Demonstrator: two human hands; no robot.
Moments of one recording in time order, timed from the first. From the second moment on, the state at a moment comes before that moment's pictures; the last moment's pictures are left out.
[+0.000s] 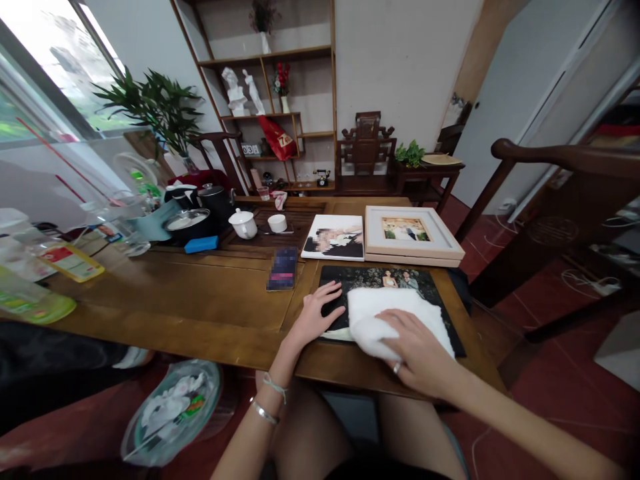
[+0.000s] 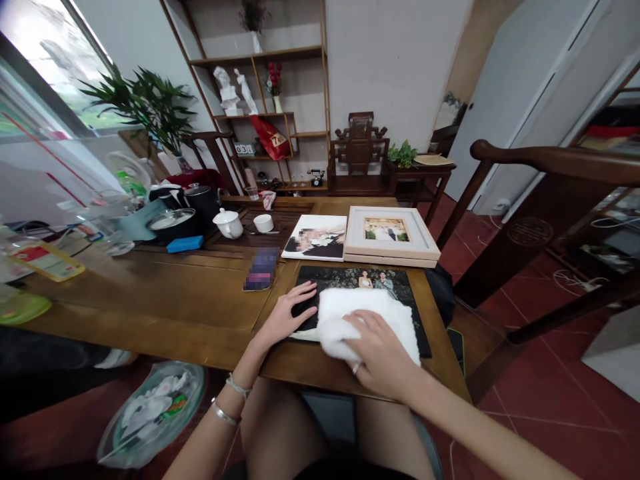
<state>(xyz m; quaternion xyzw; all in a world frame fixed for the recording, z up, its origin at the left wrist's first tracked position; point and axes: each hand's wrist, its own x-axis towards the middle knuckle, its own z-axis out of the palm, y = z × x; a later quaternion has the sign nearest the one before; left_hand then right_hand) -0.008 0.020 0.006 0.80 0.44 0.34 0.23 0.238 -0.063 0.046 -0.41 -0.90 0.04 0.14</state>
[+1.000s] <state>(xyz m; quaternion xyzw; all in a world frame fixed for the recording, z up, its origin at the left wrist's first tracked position) -0.006 0.021 0.007 0.79 0.42 0.37 0.24 0.282 0.012 0.037 -0.57 -0.81 -0.07 0.12</state>
